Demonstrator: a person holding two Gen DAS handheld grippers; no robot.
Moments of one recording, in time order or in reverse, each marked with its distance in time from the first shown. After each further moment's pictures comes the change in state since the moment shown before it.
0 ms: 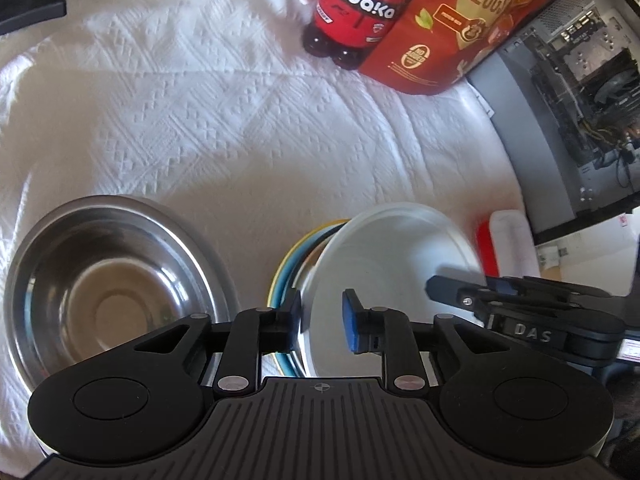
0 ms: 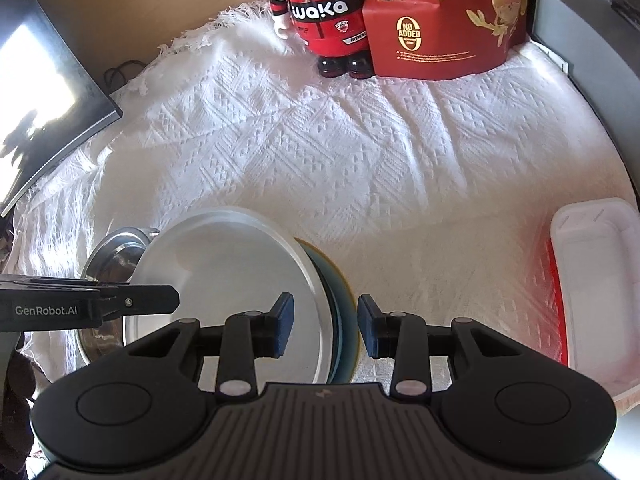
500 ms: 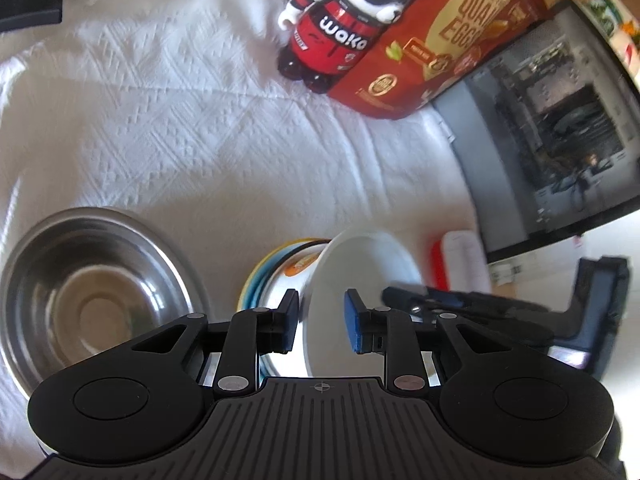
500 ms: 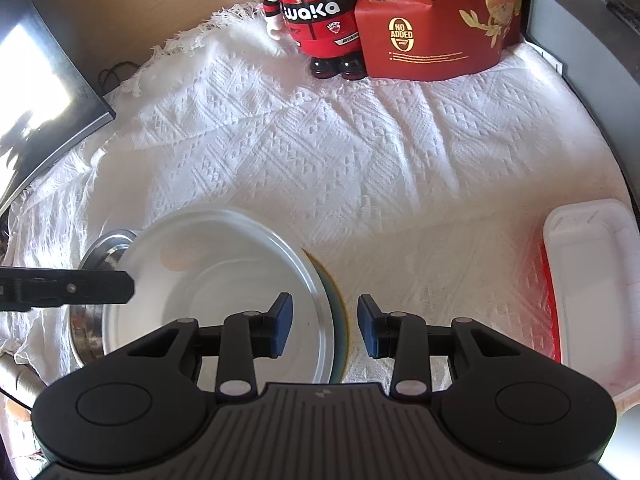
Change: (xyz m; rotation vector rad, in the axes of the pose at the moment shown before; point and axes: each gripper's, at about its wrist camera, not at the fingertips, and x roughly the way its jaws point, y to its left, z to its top) left arm -0.030 0.002 0.007 -0.041 -0.029 -0.136; right arm 0.000 -0.004 0.000 0.003 -0.007 -0.019
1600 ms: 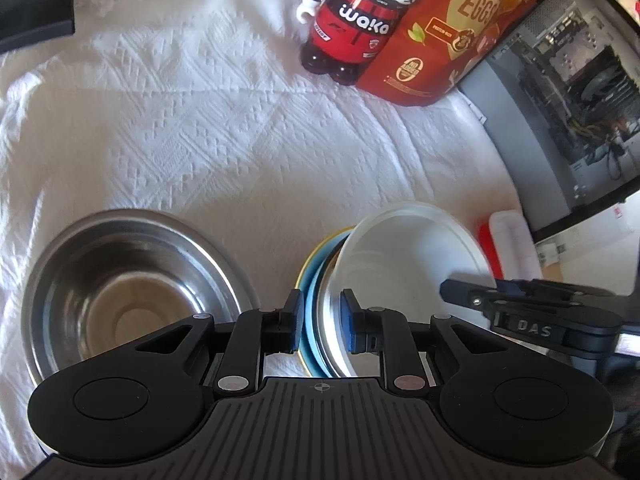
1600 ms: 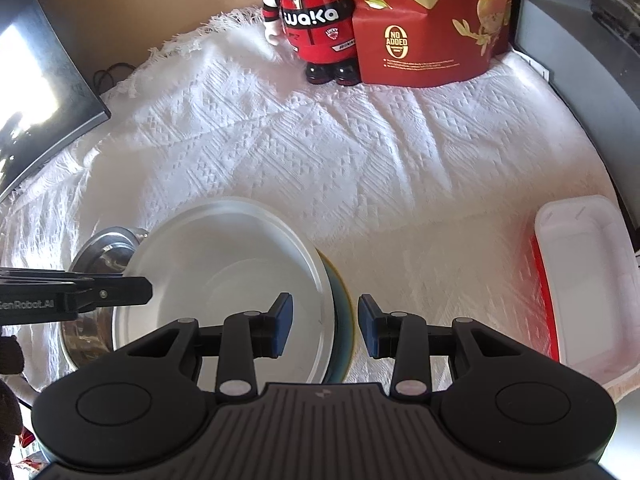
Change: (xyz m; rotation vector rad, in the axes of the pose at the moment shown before) left arm 0.017 0.018 -0.018 0.094 -0.018 0.117; right arm -0.005 0.015 -0.013 -0.001 -0.039 -0.060
